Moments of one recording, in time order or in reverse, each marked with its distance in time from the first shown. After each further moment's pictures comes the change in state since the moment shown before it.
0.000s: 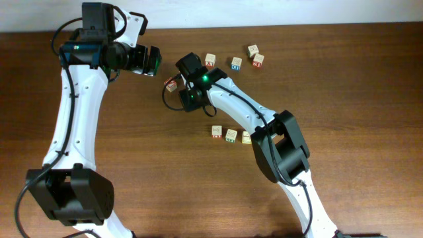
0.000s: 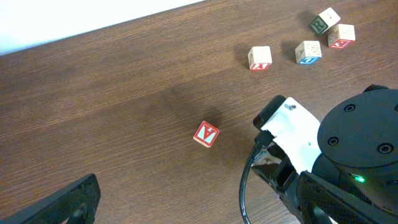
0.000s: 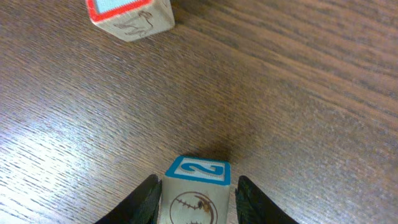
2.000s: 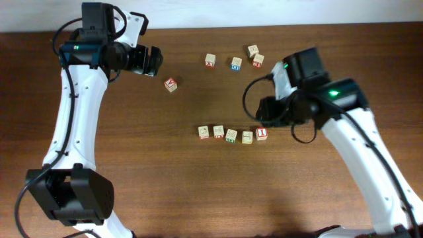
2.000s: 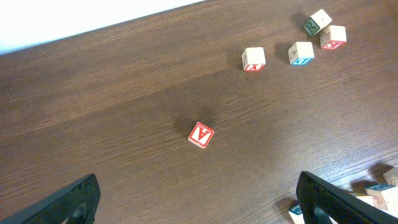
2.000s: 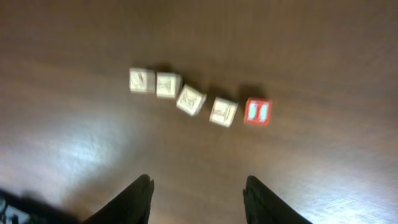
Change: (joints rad) left arm 0.000 0.000 0.000 -0.002 0.026 0.000; right arm -0.318 -0.929 -0.582 -0.383 -0.163 -0.005
